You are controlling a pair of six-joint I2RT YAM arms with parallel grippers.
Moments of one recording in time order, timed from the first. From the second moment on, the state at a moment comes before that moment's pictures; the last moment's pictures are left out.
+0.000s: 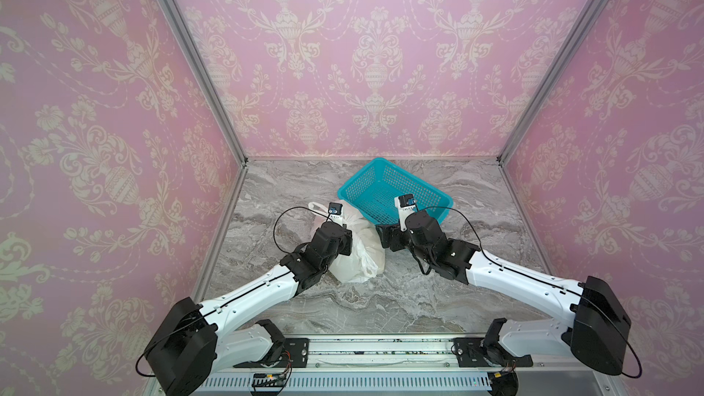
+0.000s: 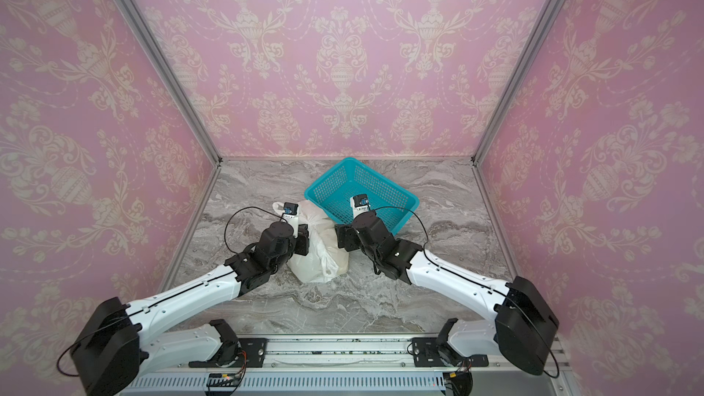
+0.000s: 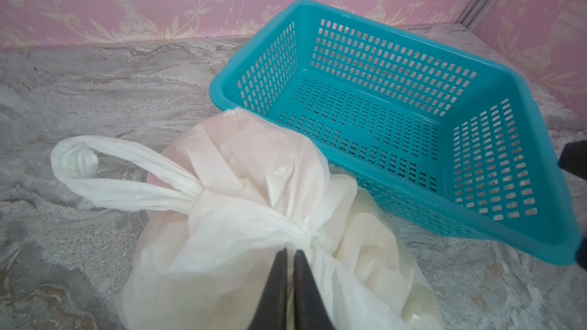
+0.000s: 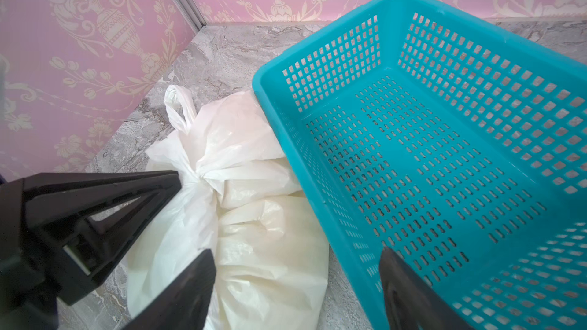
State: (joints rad) left arm -0.72 1.17 0.64 0.00 -0.34 -0.32; right arm 0.83 1.31 0.87 -0.08 0.26 0.45
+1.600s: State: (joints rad) left arm -0.72 1.08 0.75 -0.29 -0.15 -0.33; right arm 0.75 1.64 1.13 -0.04 -0.02 0.51
